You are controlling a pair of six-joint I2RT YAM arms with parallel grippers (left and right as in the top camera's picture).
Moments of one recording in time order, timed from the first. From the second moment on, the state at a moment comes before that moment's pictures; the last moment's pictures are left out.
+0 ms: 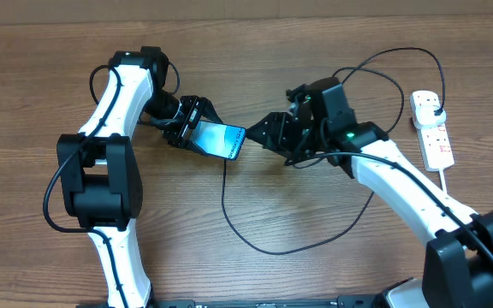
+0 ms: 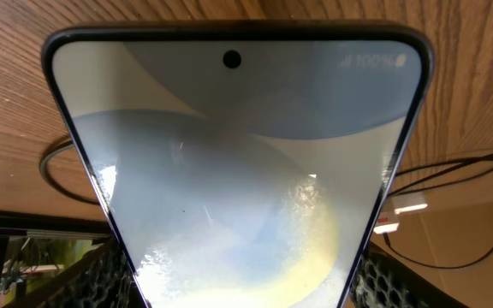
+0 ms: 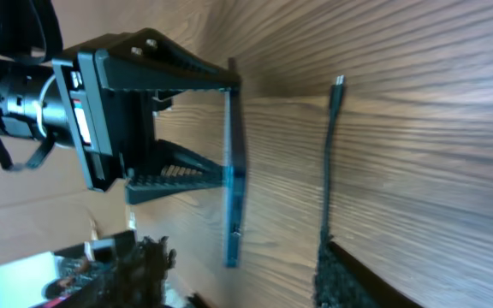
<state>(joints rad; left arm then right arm) -0.07 2.19 1.78 -1.33 0.72 -1.12 0.42 1.64 1.11 -0.32 -0.64 0.81</state>
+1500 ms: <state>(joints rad) -0.07 2.19 1.78 -1.33 0.73 -1.12 0.58 1.79 1.10 -0.07 -0.52 0.97</state>
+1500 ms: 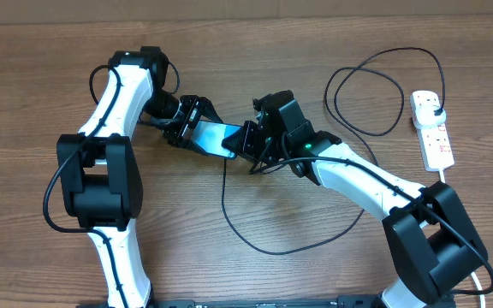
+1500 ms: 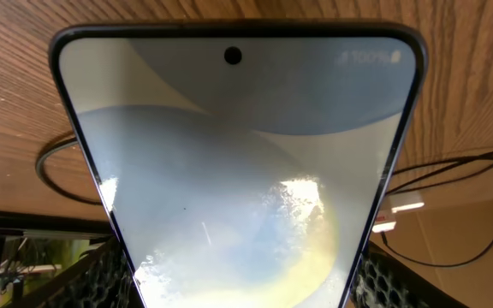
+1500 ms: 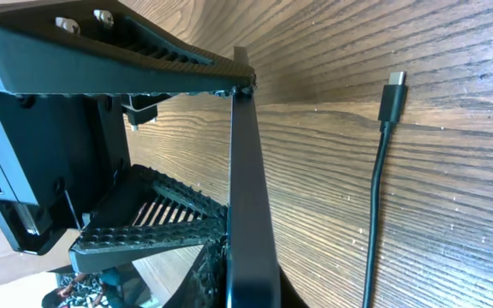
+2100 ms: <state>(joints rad) -0.09 2.19 1.79 -1.23 0.80 -1.12 0.47 1.77 1.10 -0.04 -0.57 0.99</state>
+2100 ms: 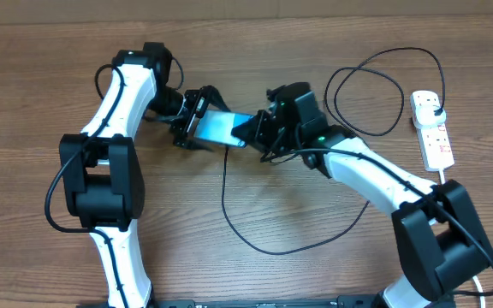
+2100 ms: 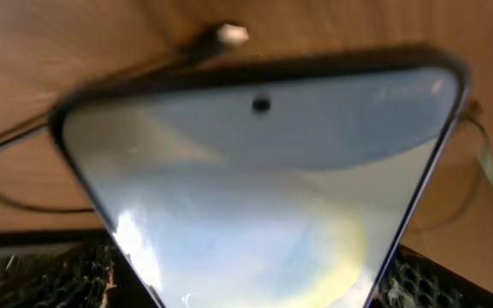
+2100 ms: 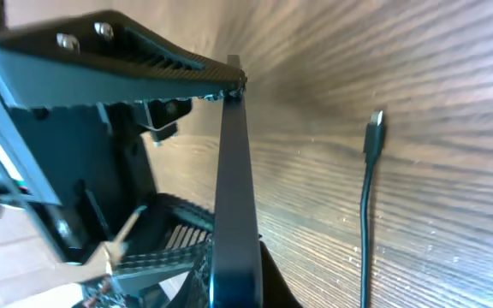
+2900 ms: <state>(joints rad) -0.08 2.19 1.79 -0.52 1.21 -1.04 0.33 1.72 1.10 0.21 -0.38 1.54</state>
